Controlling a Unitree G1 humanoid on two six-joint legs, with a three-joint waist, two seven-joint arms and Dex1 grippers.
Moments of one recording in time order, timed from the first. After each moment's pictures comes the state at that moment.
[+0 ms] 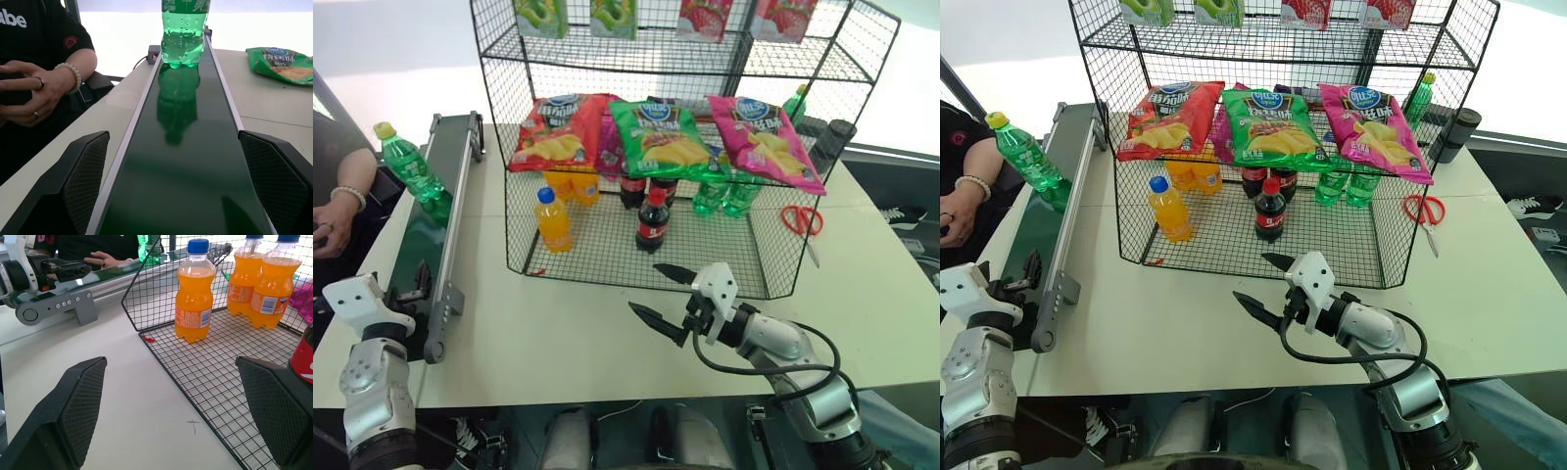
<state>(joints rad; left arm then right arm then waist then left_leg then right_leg) -0.02 0.39 0.56 0.23 -0.38 -0.06 -0.26 -0.01 -0.41 0.19 -0.43 0.32 0.30 0.67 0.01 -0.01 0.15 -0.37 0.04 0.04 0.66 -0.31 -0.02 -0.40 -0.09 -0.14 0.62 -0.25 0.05</state>
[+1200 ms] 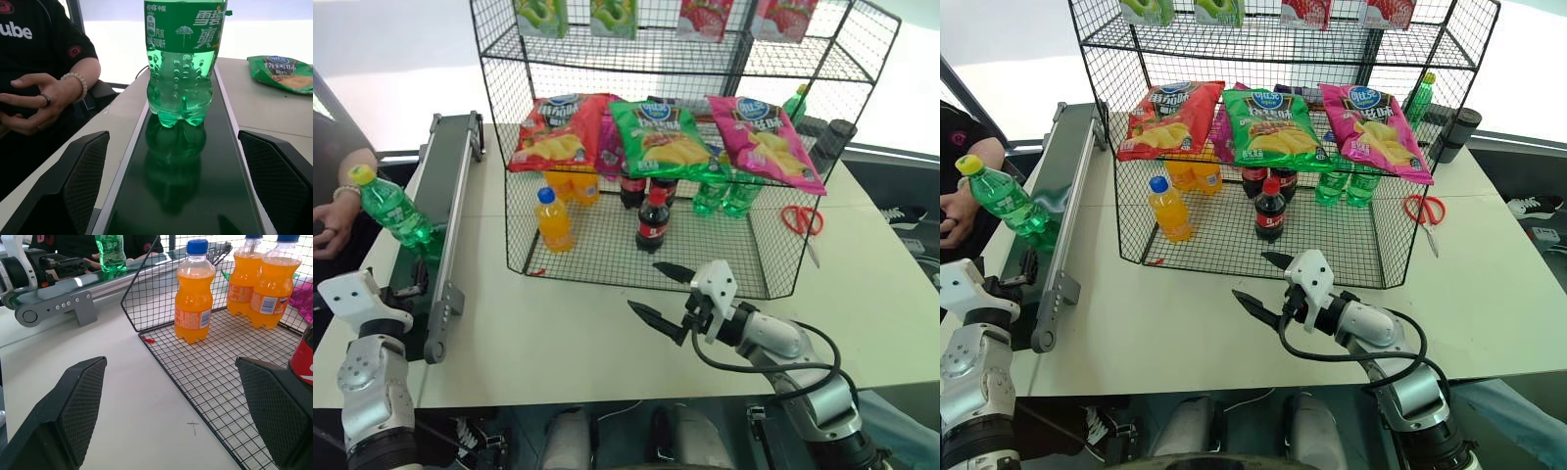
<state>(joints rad) -0.02 0.39 0.56 0.19 -0.38 -0.05 -0.22 -0.02 -0.41 0.19 -0.45 0.33 0.34 0.66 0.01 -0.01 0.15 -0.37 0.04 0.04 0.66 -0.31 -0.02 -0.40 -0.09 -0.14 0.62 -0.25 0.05</state>
